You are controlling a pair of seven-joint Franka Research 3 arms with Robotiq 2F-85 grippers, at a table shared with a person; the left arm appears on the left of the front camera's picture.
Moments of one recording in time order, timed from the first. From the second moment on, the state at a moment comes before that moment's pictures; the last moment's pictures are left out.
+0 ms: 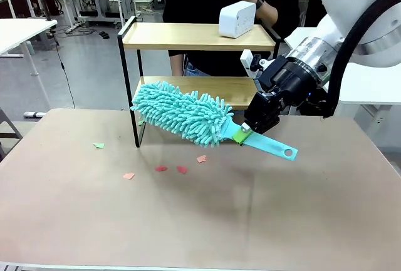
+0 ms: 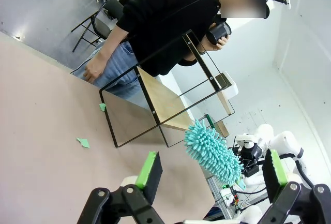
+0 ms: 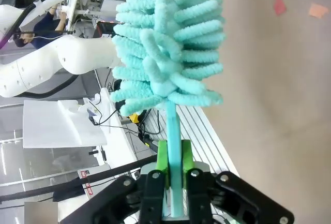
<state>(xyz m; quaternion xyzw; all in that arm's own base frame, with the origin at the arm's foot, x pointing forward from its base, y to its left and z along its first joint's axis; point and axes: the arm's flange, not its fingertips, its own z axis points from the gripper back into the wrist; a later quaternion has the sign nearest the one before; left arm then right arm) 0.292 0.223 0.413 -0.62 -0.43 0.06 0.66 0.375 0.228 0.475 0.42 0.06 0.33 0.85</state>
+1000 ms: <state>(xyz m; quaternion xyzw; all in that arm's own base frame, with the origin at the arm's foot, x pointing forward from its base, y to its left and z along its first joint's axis) 0.291 0.223 0.413 -0.62 -0.43 0.06 0.66 0.292 -0.092 0.528 0.65 0.05 0.19 0.74</state>
